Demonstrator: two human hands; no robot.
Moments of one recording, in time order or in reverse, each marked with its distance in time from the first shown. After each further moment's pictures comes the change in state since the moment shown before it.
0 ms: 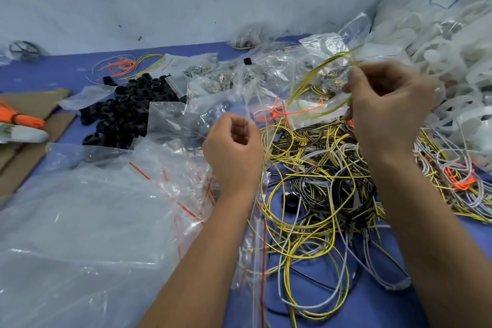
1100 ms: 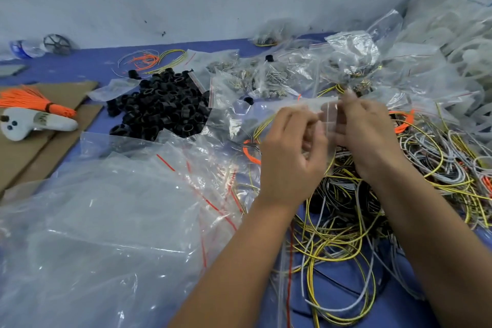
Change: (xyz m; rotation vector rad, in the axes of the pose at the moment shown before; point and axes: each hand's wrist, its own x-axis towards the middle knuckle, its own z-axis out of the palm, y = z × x) left_hand -0.022 0.019 0.007 -0.083 -0.223 0.446; right_hand -0.025 0.023 0.037 0.167 -0.446 0.501
